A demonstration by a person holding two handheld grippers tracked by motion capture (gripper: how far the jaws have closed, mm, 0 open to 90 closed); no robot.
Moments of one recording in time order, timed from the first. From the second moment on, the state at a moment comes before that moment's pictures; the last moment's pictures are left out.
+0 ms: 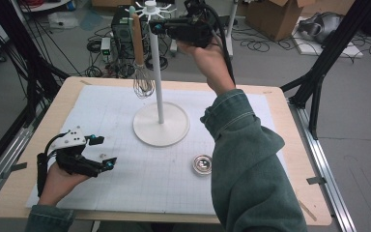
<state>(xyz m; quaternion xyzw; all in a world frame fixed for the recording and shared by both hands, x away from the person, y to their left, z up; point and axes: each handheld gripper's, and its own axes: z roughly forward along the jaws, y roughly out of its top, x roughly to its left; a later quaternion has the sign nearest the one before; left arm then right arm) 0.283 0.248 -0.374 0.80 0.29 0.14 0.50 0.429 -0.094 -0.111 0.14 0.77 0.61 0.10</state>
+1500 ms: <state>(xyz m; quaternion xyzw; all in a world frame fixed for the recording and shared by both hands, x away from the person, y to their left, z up) 0.284 0.241 -0.378 0.80 0.29 0.13 0.50 0.383 -0.203 -0.244 0.21 0.79 0.57 0.05</state>
